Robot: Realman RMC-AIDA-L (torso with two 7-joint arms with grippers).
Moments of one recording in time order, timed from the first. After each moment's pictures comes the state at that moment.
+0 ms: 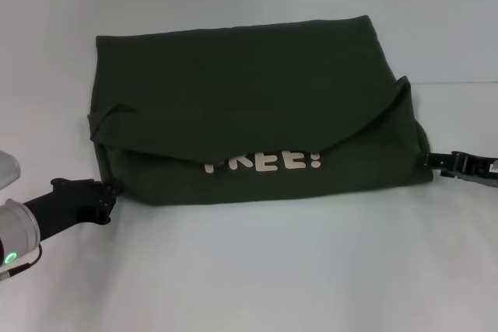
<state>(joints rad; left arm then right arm) -0.43 -2.16 0.79 0.64 1.84 0.90 -1.31 0.64 1.99 -0.60 -0.53 -2.25 -0.97 2.20</state>
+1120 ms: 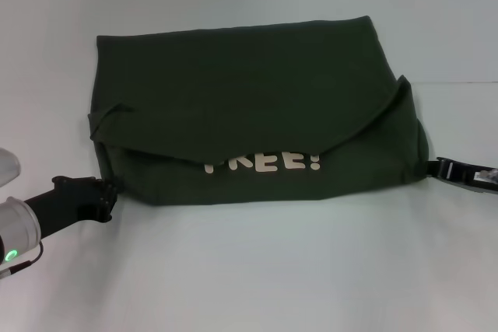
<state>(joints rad) -0.43 -2.15 0.79 0.65 1.84 0.91 -1.32 0.60 2.04 -0.58 -0.53 -2.14 -0.98 2.08</state>
